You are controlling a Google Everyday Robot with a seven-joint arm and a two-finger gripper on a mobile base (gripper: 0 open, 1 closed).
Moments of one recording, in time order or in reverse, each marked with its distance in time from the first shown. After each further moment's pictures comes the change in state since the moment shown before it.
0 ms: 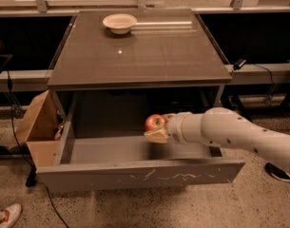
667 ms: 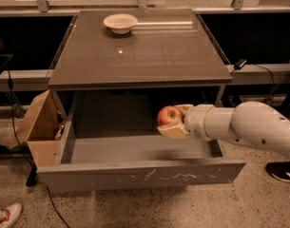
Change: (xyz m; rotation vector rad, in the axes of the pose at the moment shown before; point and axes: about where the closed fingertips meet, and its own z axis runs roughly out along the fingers) arm -0.023 -0.017 -0.078 0.041 -0.082 -0.130
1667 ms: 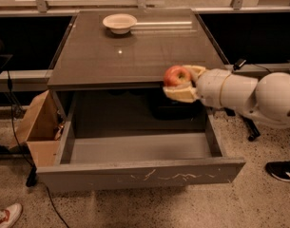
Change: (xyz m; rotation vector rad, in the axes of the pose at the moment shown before) arm -0.099 -0.065 -0.041 0.079 -0.280 -0.071
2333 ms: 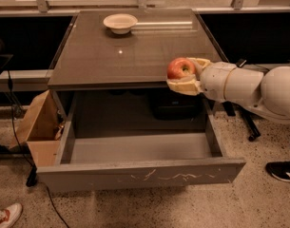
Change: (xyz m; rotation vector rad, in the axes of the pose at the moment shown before) arm -0.016 -0.019 -0.006 0.033 -0.024 -0.014
